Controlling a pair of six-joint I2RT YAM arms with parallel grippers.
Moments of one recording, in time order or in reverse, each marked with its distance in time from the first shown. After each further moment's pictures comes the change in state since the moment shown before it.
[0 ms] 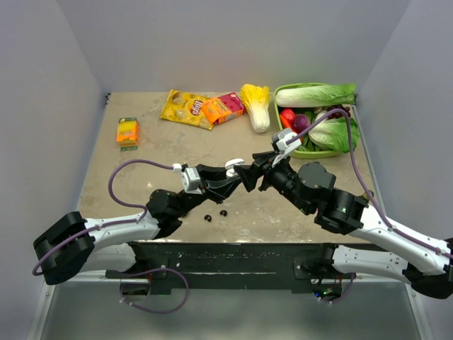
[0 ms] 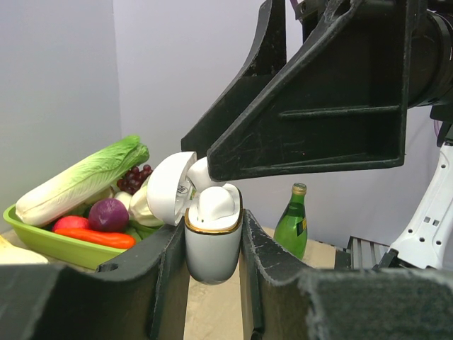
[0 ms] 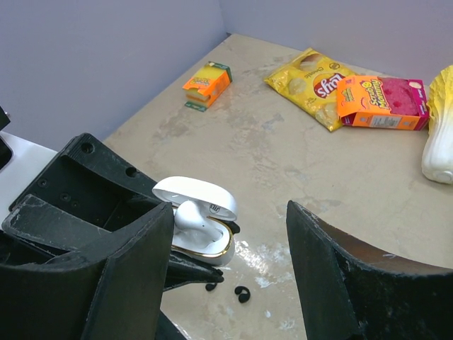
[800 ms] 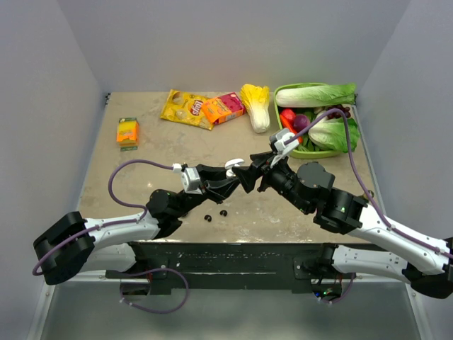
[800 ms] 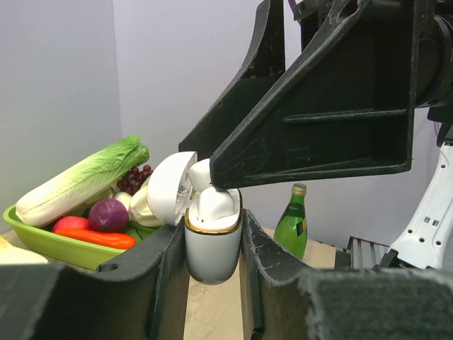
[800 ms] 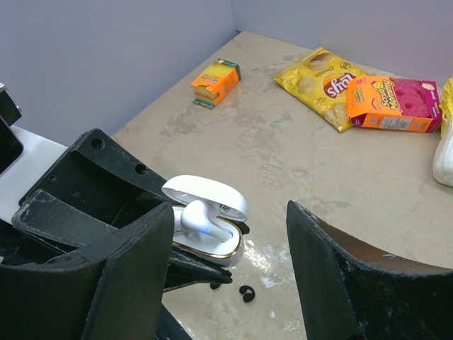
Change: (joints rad) left arm 0.000 0.000 0.000 0.002 0.000 0.000; right arm 0.000 0.007 0.000 0.007 -0.032 -0.001
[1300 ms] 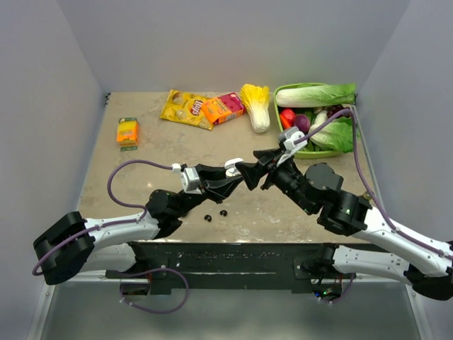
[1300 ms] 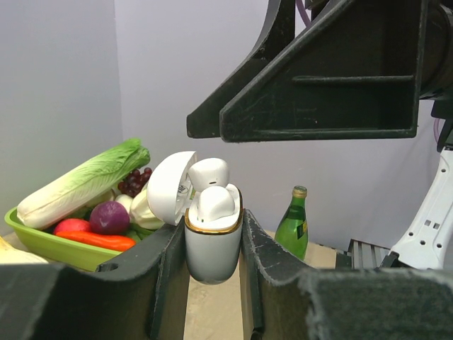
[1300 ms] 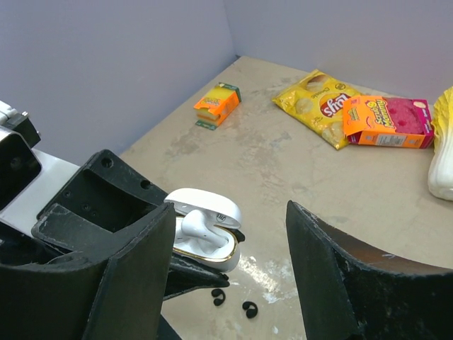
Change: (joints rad) left arm 0.000 0.000 0.000 0.008 -0.003 0.000; right arm 0.000 -0.033 -0.003 0.042 0.021 -0.003
